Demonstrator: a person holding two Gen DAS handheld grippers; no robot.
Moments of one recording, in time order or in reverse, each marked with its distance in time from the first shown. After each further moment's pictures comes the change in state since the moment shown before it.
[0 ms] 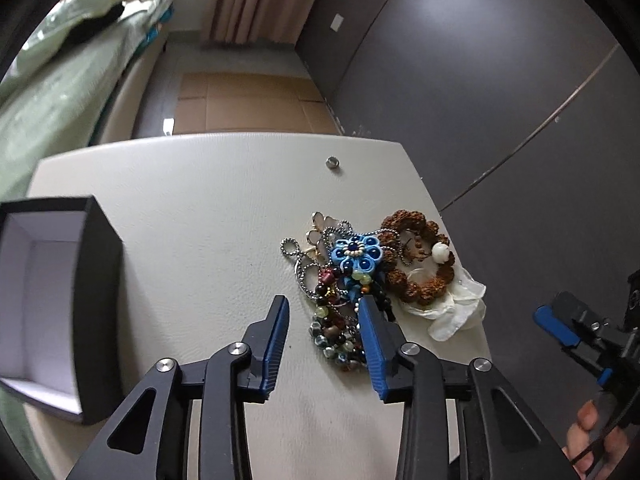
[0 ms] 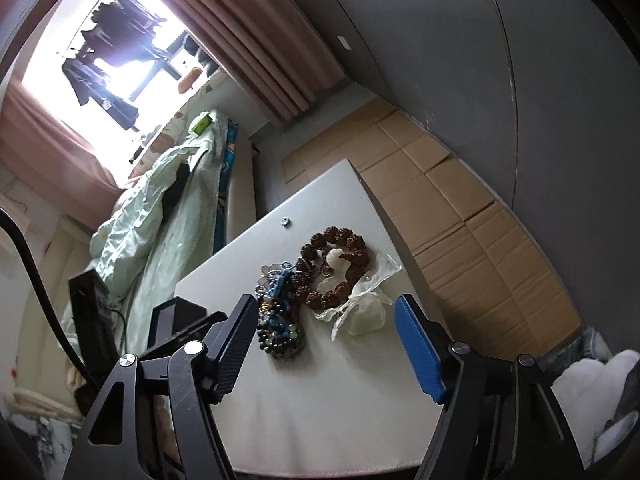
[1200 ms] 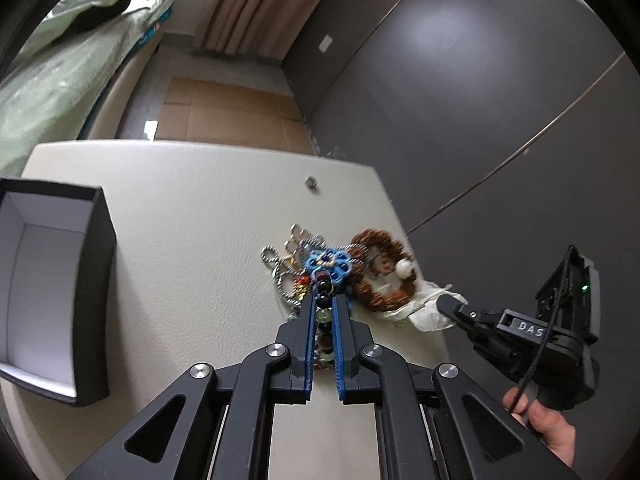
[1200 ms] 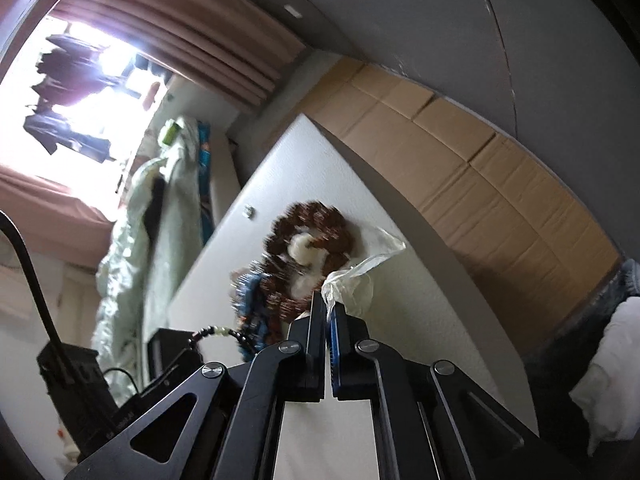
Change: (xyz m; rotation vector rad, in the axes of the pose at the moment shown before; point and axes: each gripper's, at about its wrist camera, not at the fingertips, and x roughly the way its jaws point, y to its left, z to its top) left arm -0.024 0.004 0.000 -0.056 -0.090 -0.130; right arm 0.059 -0.032 -0.002 0.219 0.056 0.074
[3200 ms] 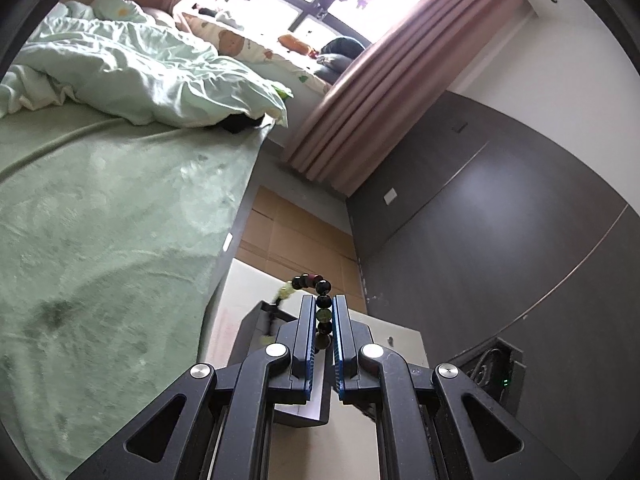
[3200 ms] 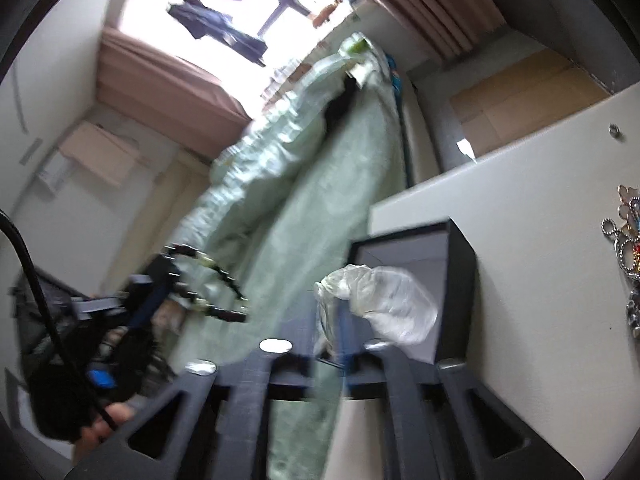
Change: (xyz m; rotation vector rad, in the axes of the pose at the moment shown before) left arm -0.199 0.118 0.005 -0.249 -0.468 0.091; right arm 0.122 0.220 -0.119 -0.381 0.209 0.358
